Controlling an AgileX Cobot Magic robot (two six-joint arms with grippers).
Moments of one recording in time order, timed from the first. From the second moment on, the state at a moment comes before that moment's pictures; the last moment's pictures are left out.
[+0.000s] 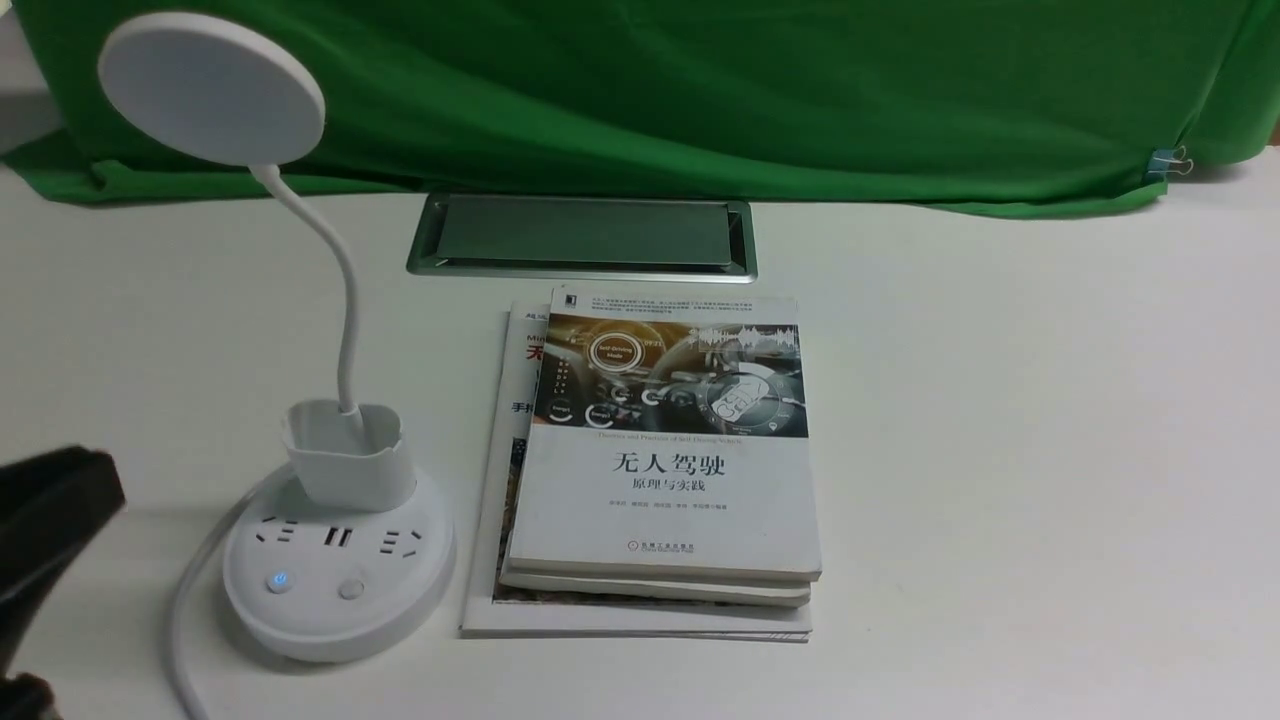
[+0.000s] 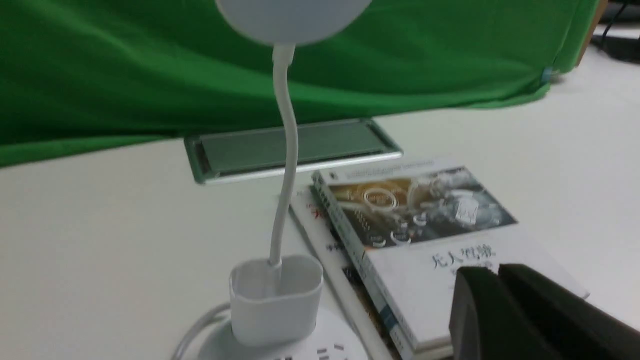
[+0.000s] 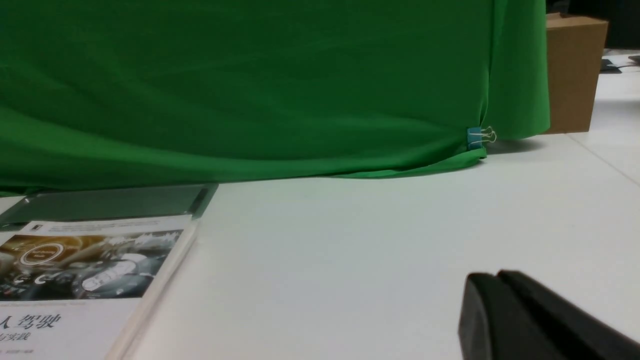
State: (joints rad) right arm 0.04 0.00 0.01 0.04 0.09 0.03; left arm -0.33 0.35 -0.47 -0.14 0.45 0.11
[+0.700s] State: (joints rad) right arm 0.04 0.00 0.01 0.04 0.09 0.03; left arm -0.14 0.00 0.01 -0.06 0.25 0.18
